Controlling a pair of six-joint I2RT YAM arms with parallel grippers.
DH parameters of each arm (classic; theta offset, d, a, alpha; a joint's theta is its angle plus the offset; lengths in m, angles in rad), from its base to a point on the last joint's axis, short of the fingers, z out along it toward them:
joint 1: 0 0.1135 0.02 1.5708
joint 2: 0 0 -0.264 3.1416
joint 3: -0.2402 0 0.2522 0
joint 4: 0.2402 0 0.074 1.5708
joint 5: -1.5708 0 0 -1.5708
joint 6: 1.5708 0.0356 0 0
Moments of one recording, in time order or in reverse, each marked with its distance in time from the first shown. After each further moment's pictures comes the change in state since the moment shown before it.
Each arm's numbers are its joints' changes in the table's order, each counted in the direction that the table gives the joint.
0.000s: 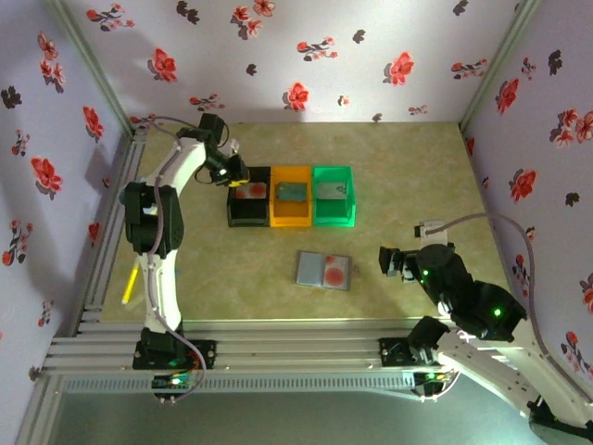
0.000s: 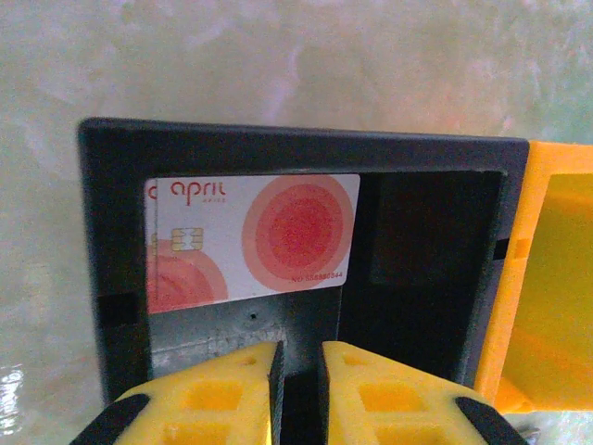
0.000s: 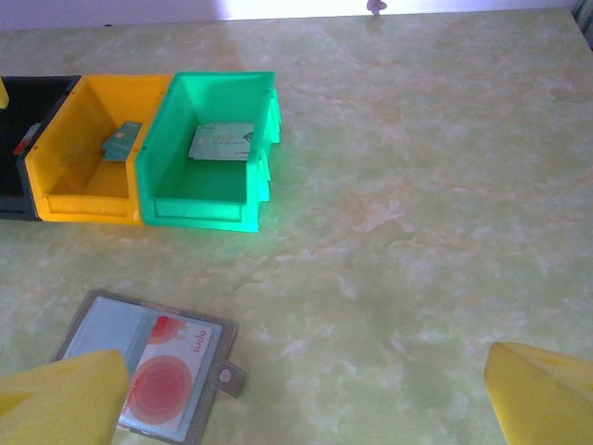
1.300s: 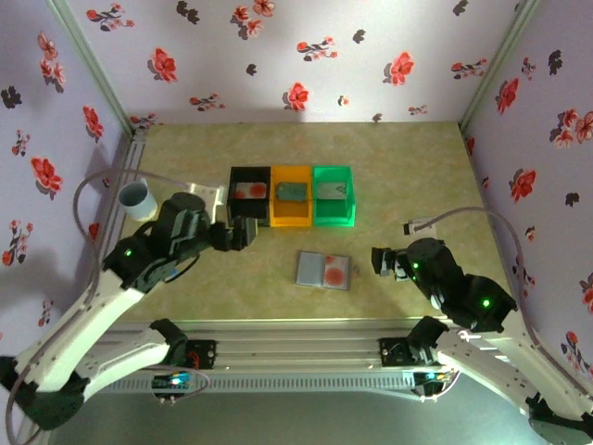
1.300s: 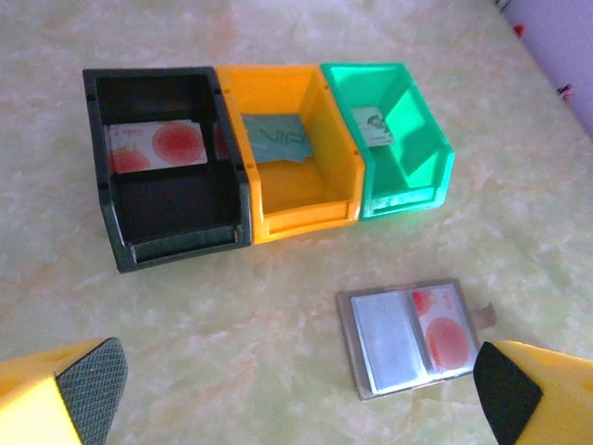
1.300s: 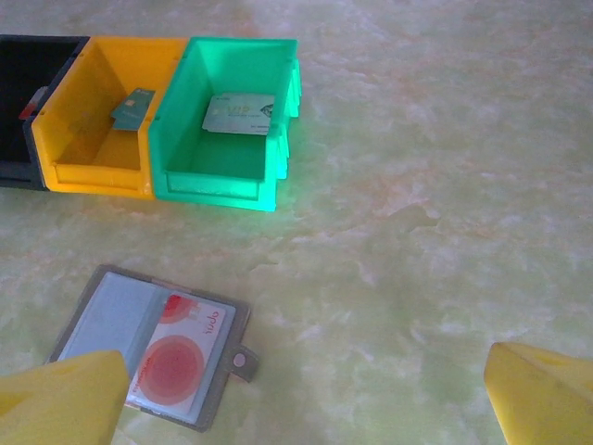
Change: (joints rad) left arm -0.512 1.324 0.861 -0.211 0.504 -0.099; right arm -0.013 -0.070 0.002 -0.023 0.063 -0.018
